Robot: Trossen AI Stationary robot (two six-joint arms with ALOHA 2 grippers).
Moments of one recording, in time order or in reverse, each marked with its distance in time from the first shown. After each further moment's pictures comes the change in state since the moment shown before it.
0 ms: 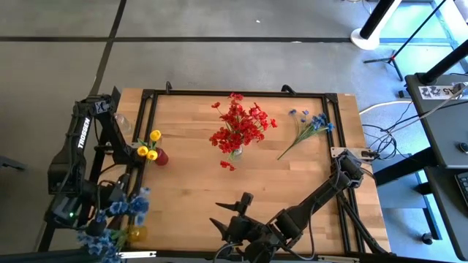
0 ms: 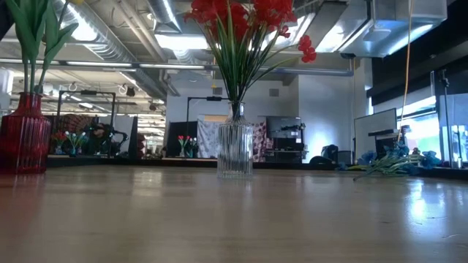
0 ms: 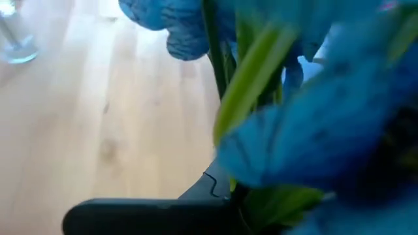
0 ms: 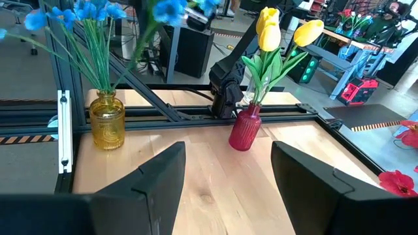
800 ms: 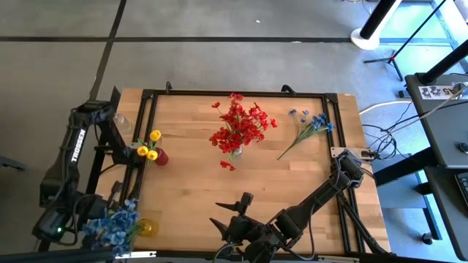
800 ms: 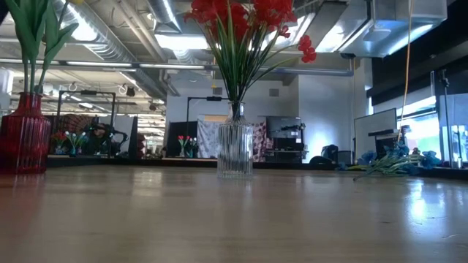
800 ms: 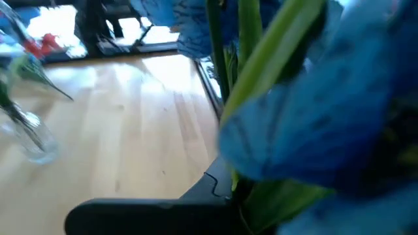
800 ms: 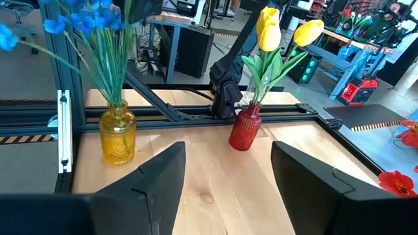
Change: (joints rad) left arm -0.114 0.108 0.001 0.101 -0.316 0.199; right arm 0.000 0.000 0.000 -0.001 0.000 0.000
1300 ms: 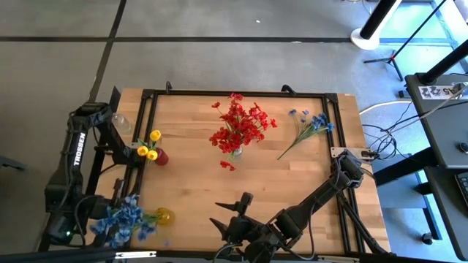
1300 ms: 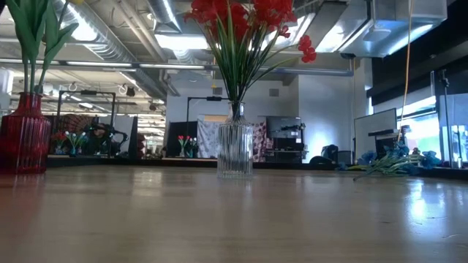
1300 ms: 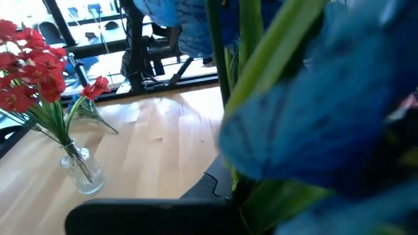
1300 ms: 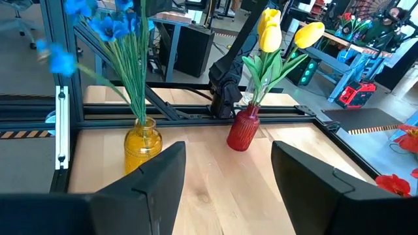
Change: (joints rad) left arm 0.058 0.042 0.000 -0.014 -0.161 0.053; right arm -0.001 0.000 0.000 0.000 0.000 -0.027
